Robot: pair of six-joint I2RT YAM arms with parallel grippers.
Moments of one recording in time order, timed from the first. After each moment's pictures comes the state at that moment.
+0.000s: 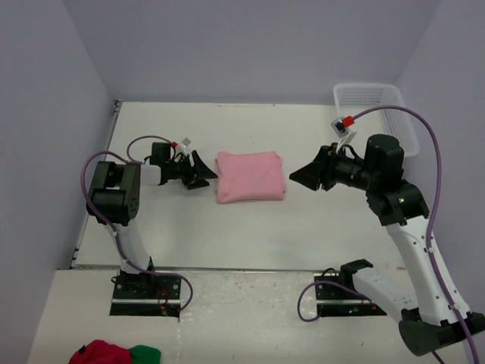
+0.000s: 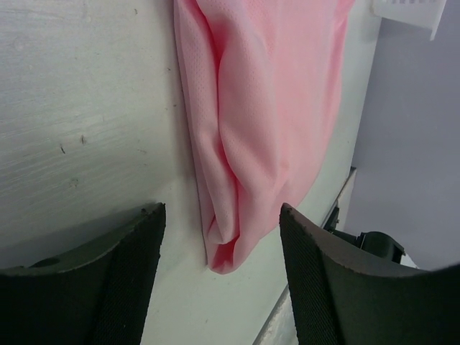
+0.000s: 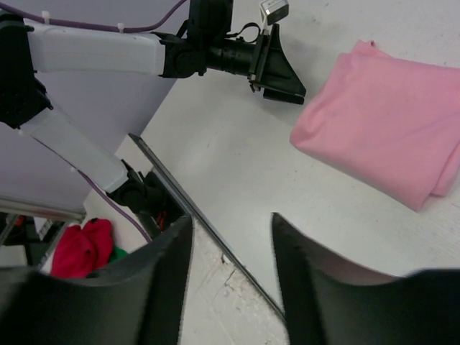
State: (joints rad) left arm -0.07 1.92 0.93 0.12 0.87 -0.60; right arm 0.28 0.91 1.17 -0.64 -0.68 0.41
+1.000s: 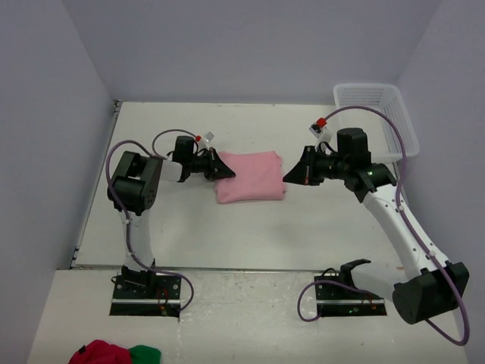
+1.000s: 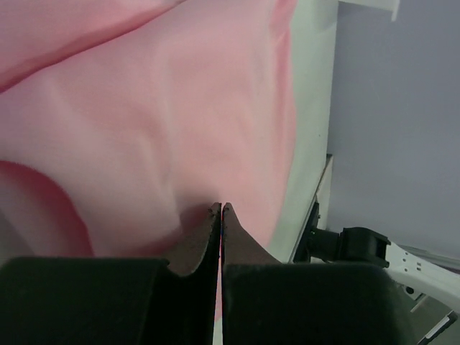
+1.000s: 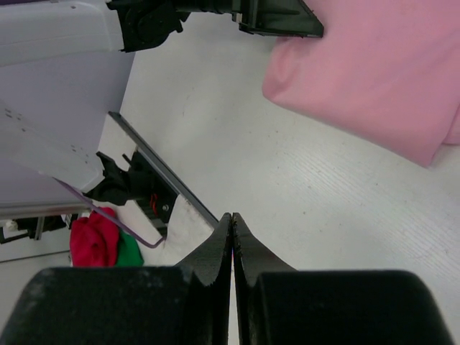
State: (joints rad) left arm -0.23 2.07 1.07 0.37 0.91 -0.78; right arm 0.28 1.15 1.09 -0.60 -0.69 0.43
